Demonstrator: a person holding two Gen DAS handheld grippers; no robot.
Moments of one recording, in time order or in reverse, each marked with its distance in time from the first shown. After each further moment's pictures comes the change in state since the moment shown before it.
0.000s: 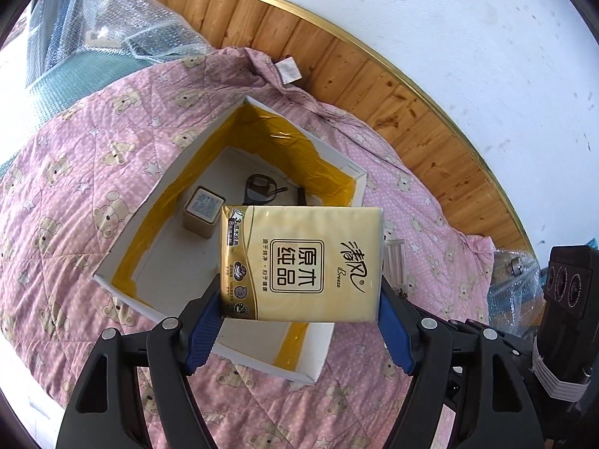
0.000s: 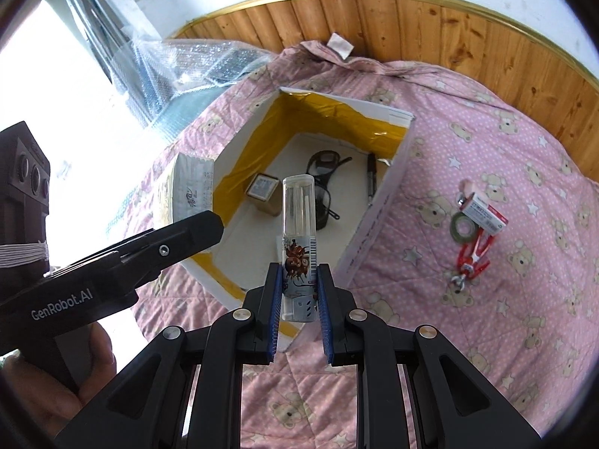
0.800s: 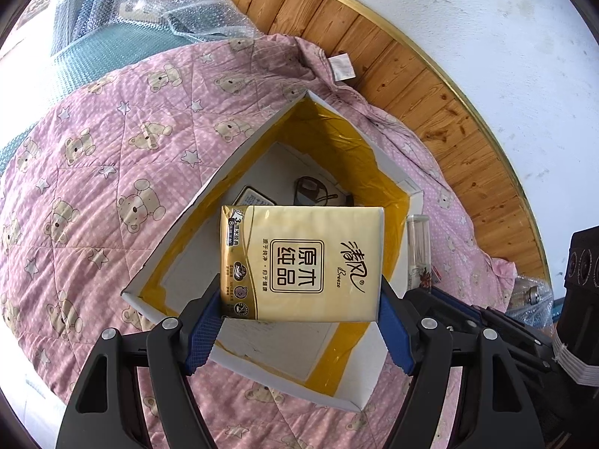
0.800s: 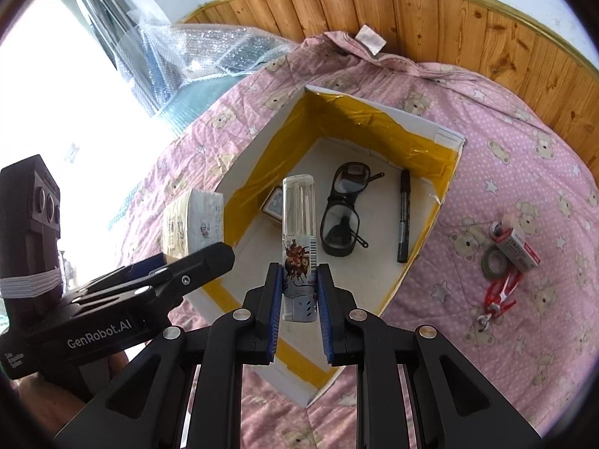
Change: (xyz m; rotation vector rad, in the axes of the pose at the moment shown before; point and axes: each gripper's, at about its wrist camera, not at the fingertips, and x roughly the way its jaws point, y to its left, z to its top) left arm 0.028 0.047 0.020 -0.113 0.031 0.075; right arm 0.048 0.018 0.047 -0.044 0.049 0.032
